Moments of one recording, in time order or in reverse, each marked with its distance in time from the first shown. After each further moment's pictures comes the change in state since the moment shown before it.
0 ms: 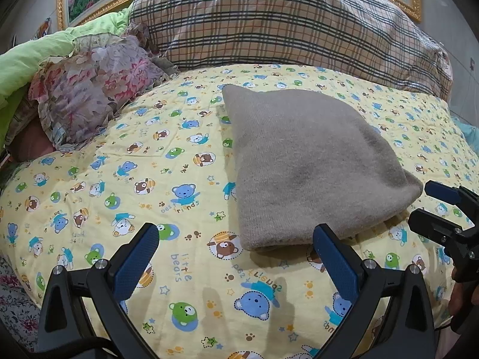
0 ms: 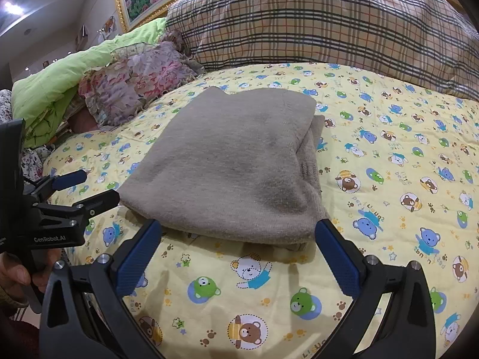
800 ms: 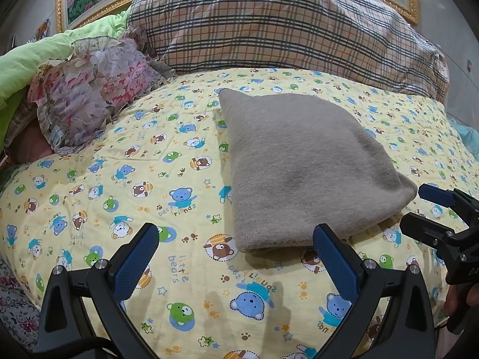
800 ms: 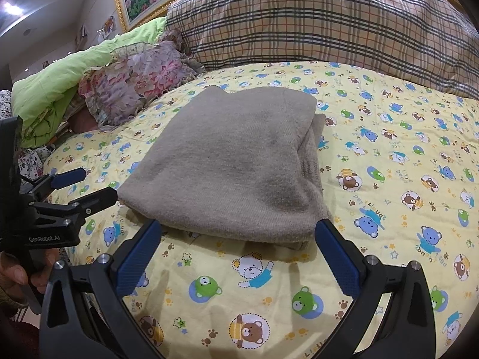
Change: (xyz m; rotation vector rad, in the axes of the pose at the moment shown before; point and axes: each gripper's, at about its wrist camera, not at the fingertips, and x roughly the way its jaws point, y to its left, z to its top) left arm -0.006 -0.003 0.001 0.001 -0.014 -0.017; right arm 0.002 0.001 -0.001 0.000 0.001 0.000
